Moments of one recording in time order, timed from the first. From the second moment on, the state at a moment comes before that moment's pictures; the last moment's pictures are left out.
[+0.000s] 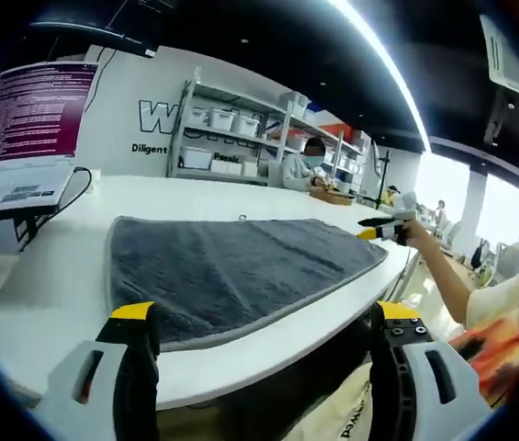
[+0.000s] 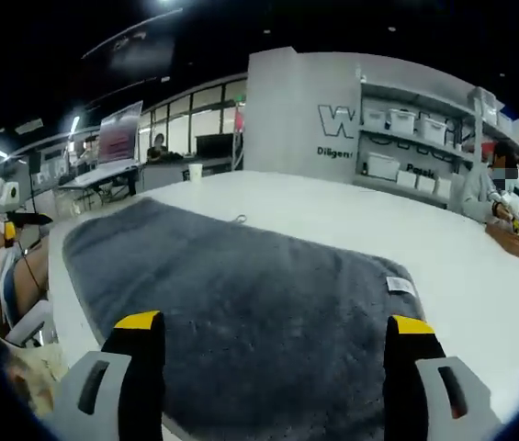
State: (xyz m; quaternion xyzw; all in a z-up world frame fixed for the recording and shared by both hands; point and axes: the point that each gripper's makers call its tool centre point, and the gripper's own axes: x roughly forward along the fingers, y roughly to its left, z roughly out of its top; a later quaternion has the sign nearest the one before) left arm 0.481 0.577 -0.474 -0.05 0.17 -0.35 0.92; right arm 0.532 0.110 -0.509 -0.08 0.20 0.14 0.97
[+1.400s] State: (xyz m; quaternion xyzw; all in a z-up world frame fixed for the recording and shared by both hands) left arm 0.483 0.581 -0.479 -0.06 0.18 -0.34 0.92; right arm 0.436 0.127 -0.523 -0.10 0.25 0.14 0.95
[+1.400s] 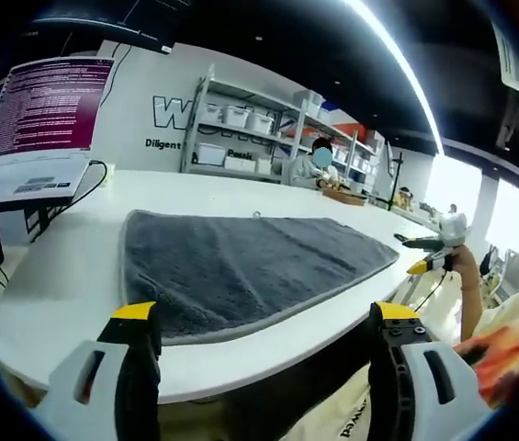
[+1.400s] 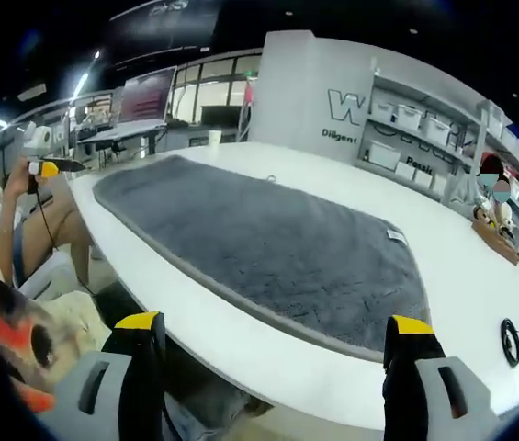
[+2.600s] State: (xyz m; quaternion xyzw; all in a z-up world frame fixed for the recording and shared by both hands) left arm 0.487 0.577 -0.487 -0.06 0.19 -0.34 0.92; right arm 0.427 0.109 -0.523 -0.08 0.25 0.12 0.96
